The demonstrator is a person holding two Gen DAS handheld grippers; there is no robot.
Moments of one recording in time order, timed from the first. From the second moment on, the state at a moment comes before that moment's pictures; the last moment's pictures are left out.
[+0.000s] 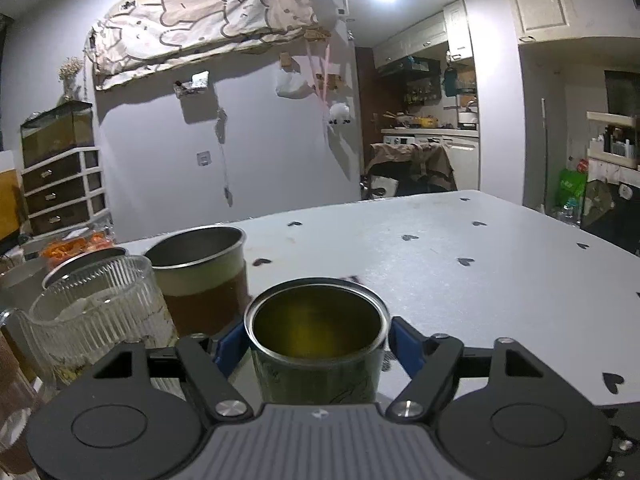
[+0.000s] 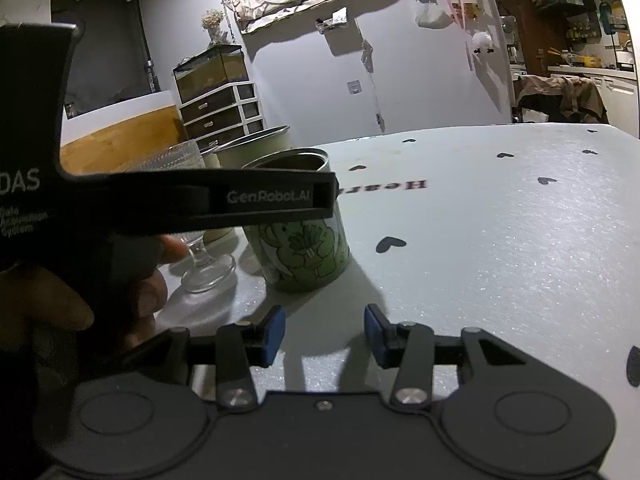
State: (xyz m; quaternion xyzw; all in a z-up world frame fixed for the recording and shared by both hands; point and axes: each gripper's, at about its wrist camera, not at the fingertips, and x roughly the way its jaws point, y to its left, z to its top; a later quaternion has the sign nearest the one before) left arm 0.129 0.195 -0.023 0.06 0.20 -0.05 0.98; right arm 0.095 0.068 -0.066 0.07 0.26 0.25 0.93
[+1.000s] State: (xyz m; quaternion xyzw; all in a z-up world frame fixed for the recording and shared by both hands) left arm 0.032 0.265 0.008 0.01 0.17 -0.04 0.98; right arm 0.051 0.037 -0.025 0.04 0.16 0.18 0.97
